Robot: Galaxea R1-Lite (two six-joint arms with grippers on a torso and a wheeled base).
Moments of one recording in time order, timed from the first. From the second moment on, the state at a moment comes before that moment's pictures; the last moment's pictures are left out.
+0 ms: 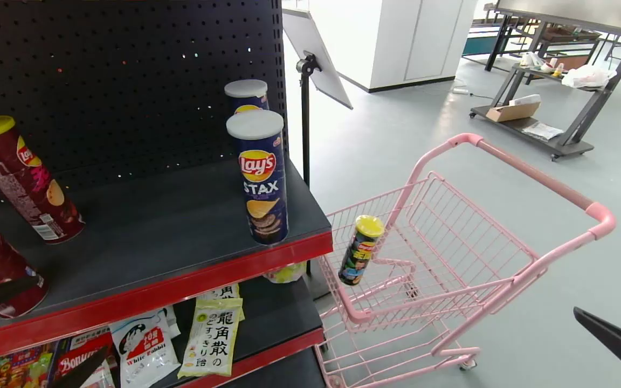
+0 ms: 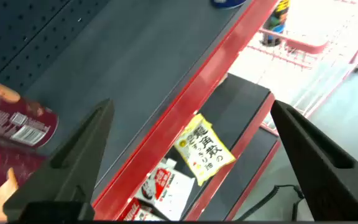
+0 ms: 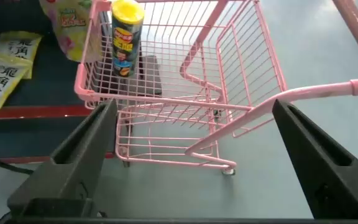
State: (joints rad) left arm -0.44 0.74 -0.36 -0.12 0.07 0.39; right arm 0.01 0.80 -0.29 -0.24 0.16 -0.23
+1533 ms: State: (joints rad) left arm -0.44 0.66 -0.27 -0.13 0.08 0.35; right arm -0.02 0.99 -0.33 -0.29 0.08 -0.18
